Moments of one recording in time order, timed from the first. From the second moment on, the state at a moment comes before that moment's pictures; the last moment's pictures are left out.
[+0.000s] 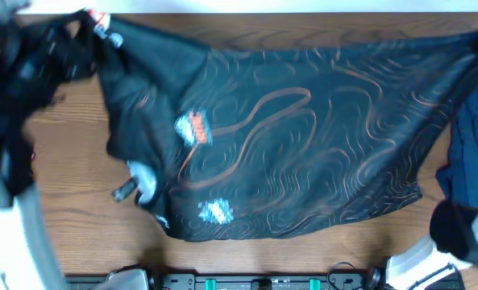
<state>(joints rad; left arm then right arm) 0.17 1.40 2.04 -1.02 0.49 -0.35 -0.29 1.85 2.72 -1.66 -0.09 0.36</state>
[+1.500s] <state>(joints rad) 0.14 2.23 2.03 -0.92 0.52 -0.25 -0.30 2.65 2.71 -1.26 -0.38 0.22</state>
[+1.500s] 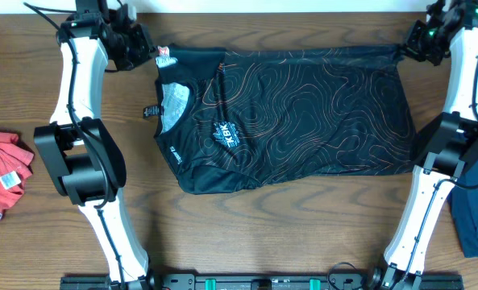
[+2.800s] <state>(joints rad) 0.10 2.23 2.03 -1.05 0.51 -0.10 -0.22 2.65 2.69 -0.89 -0.27 -0.04</state>
